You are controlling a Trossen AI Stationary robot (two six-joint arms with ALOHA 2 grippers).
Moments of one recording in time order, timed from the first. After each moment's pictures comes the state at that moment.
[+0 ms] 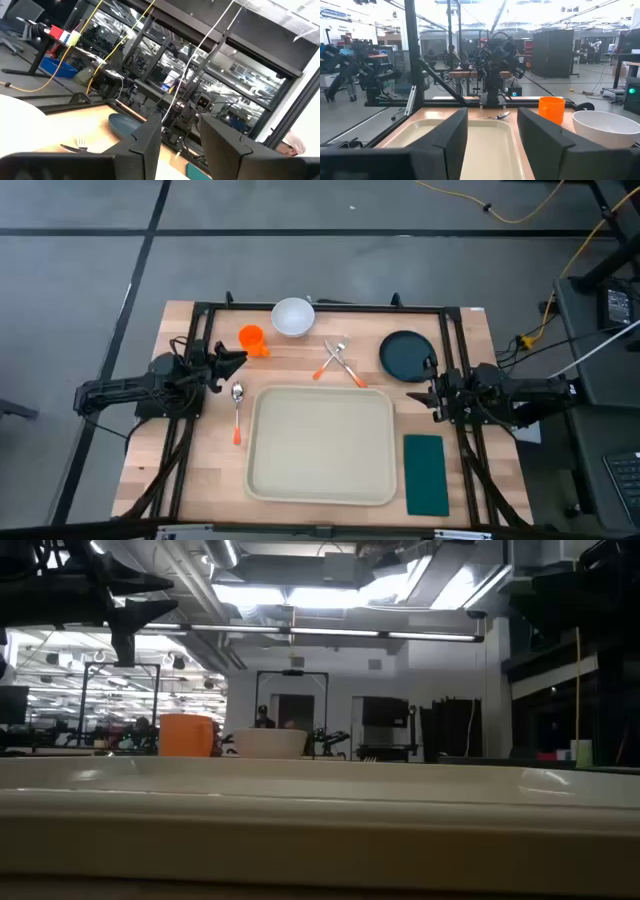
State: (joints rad) left arm 0.17 0.00 0.01 0.25 -0.14 -0.56; right arm 0.04 0.01 0.01 0.17 -0.03 0.02
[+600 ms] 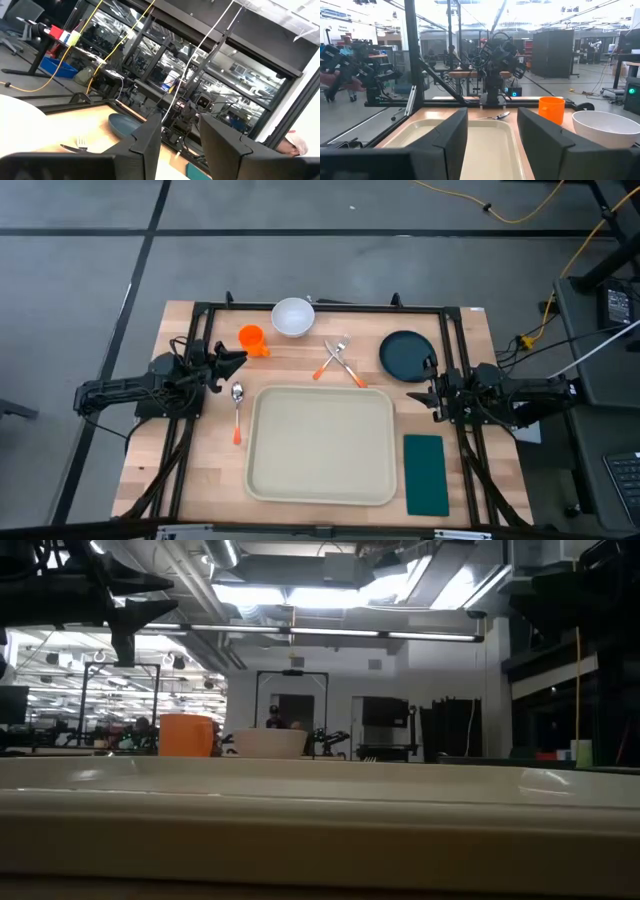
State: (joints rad) left arm 0.17 0.00 0.01 0.25 -0.14 -0.56; right arm 0.04 0.01 0.01 0.17 -0.03 0.02
